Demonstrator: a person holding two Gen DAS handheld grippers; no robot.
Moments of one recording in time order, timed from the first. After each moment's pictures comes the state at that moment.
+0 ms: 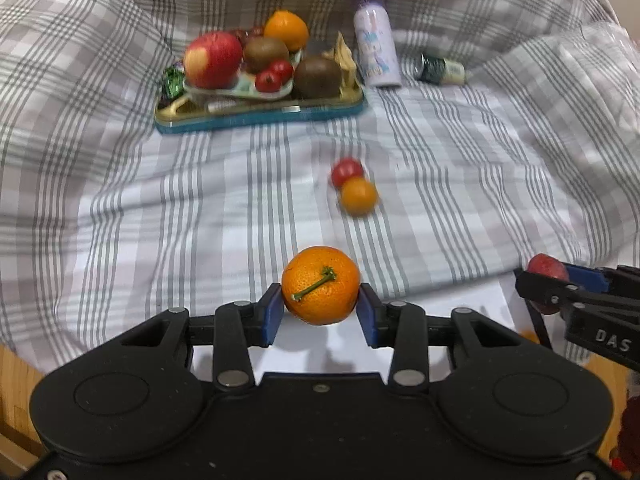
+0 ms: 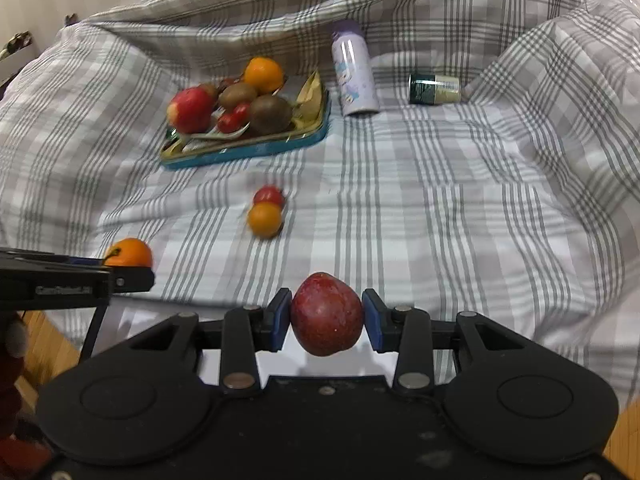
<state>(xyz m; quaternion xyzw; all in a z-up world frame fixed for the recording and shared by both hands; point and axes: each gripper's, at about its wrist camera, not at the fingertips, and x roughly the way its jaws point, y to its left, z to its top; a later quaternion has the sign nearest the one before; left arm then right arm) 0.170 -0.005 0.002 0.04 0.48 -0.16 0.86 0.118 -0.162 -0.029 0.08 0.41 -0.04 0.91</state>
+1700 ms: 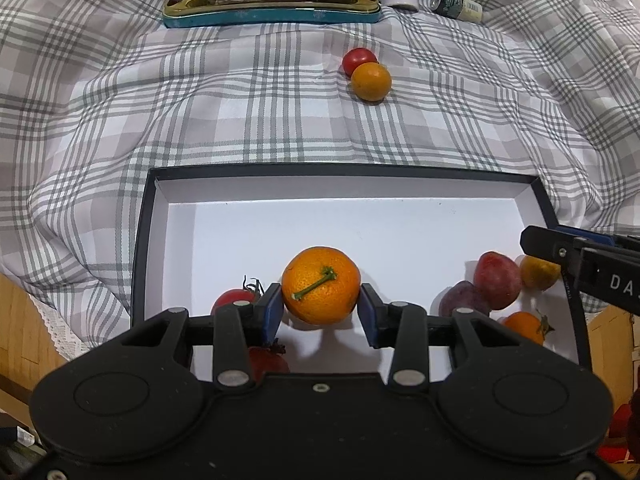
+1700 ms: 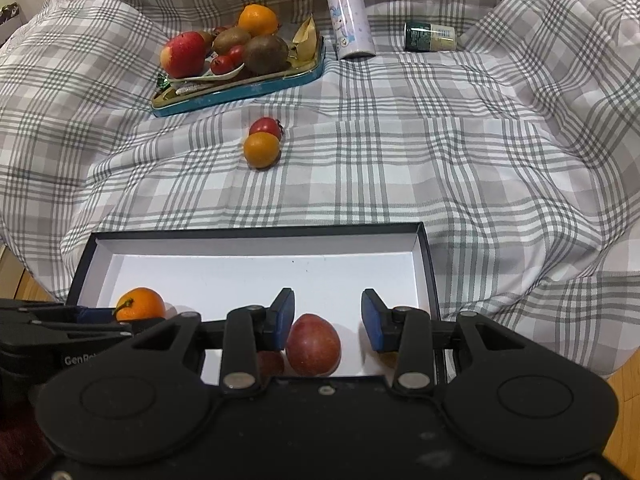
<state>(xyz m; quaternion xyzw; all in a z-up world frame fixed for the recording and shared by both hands) 0.128 0.007 -0.051 0.01 0.54 -0.14 0.83 0.104 -0.147 -0.063 0.08 0.45 -0.06 0.89</state>
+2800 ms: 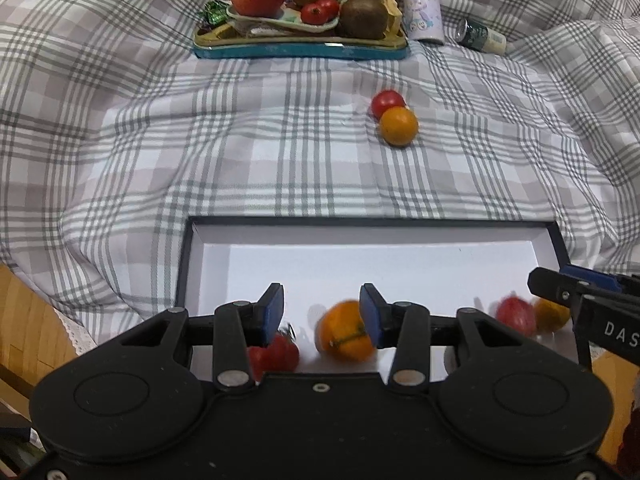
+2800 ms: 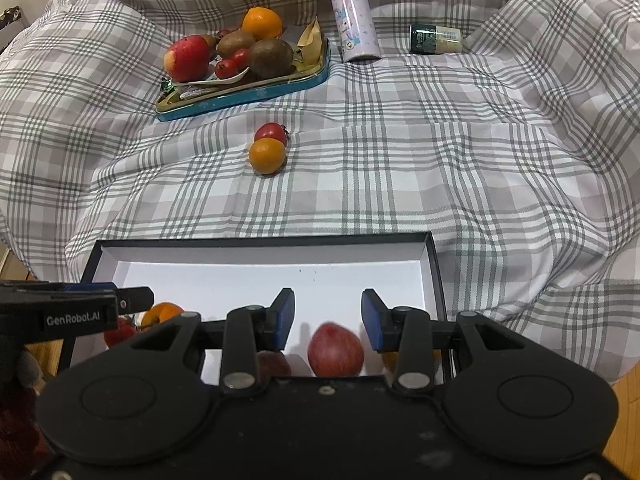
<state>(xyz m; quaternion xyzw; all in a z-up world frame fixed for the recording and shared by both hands) 0.142 0.011 -0.032 0.01 0.51 -0.10 0.85 0.111 -0.147 -0.062 0.08 0.45 -0.05 0.89</state>
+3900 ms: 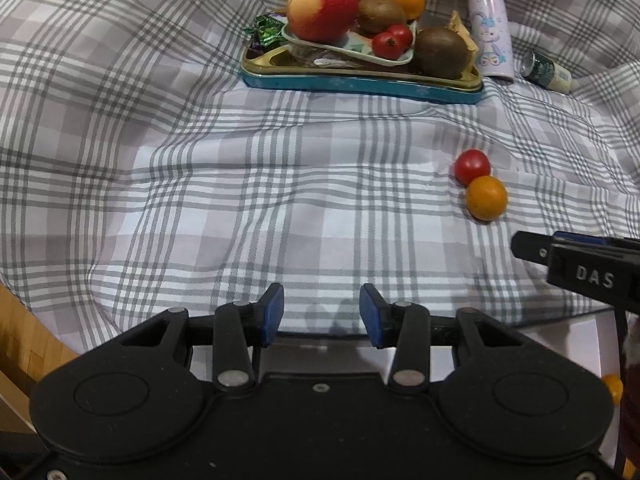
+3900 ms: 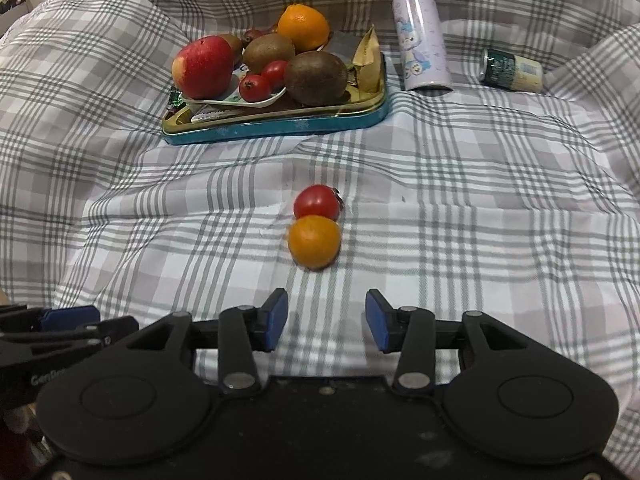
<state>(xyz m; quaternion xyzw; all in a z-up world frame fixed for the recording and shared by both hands) 0.219 0.040 -0.037 0.01 0.51 -0.05 0.86 0.252 -0.117 -0.080 0.06 0.46 -0.02 0.89</state>
